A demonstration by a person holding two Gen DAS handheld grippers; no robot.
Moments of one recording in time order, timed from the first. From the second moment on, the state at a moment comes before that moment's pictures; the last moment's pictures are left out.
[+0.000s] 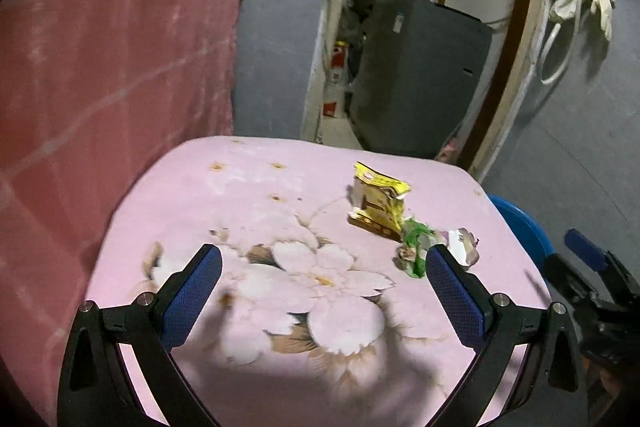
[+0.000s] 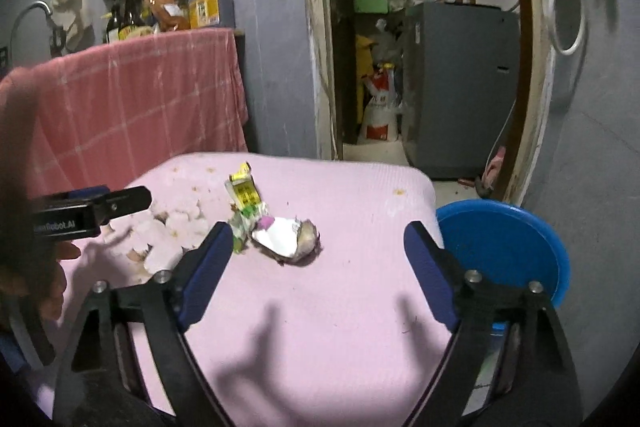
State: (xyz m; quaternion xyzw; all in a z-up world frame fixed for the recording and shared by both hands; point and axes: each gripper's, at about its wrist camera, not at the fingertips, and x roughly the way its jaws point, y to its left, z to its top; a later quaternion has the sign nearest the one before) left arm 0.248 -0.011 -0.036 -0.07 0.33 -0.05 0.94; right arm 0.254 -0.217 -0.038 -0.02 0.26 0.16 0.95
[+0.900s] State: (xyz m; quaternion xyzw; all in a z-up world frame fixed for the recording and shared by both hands) left arm 0.307 -0.056 -0.074 -0.07 0.41 -0.19 0.89; right arm 0.299 -0.222 -0.076 0.00 0.34 0.18 0.92
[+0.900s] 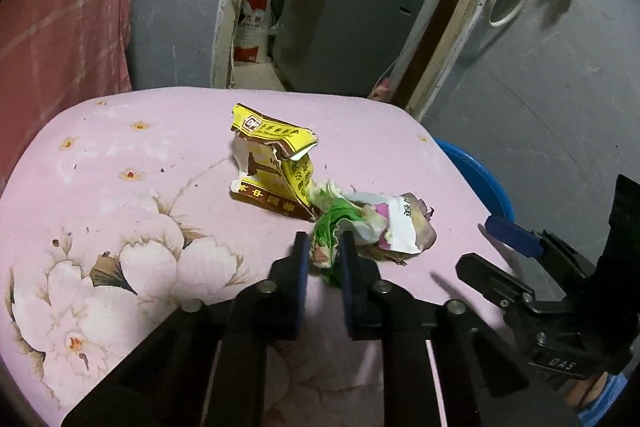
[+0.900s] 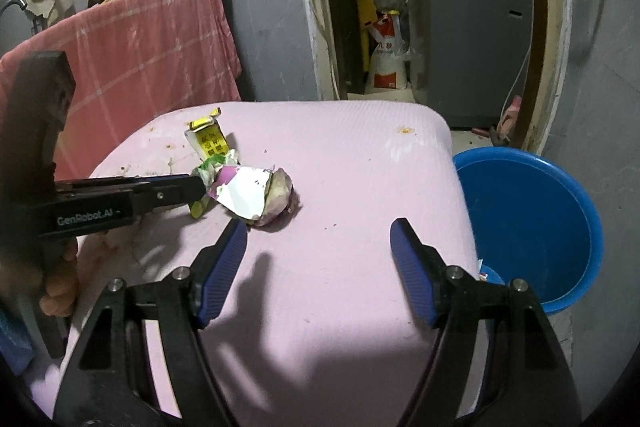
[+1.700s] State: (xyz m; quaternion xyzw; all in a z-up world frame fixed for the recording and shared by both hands) left arm 0.278 -0.019 -0.075 -0.10 0.40 -0.16 0.90; right arm 0.339 -0.174 -0.087 -0.06 0.40 0.21 0.89
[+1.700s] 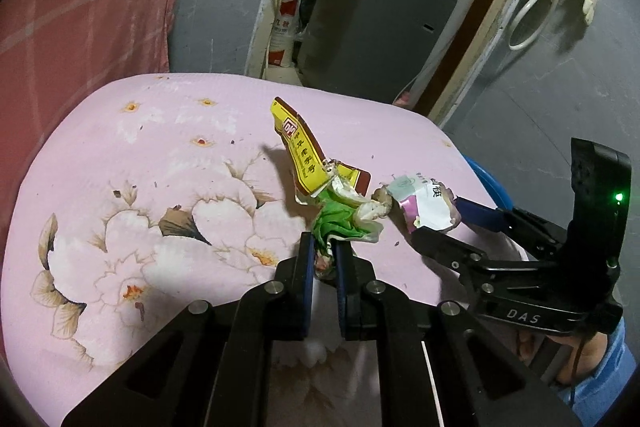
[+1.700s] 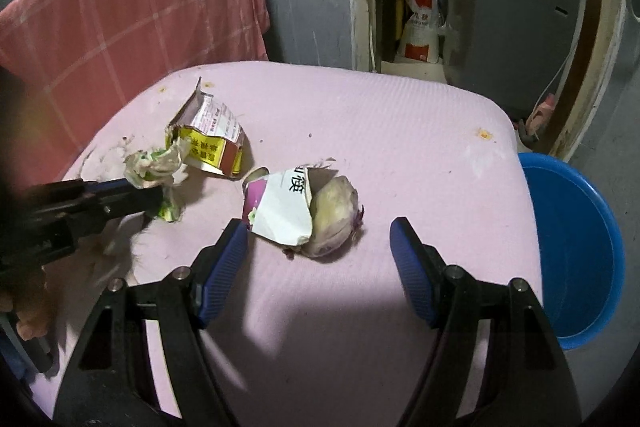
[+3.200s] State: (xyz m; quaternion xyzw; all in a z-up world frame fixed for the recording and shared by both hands) left arm 0.266 0.017 -0.068 -0.14 0.39 -0.11 0.90; right arm 0.339 -0.152 -0.071 -0.13 0.35 0.23 0.90
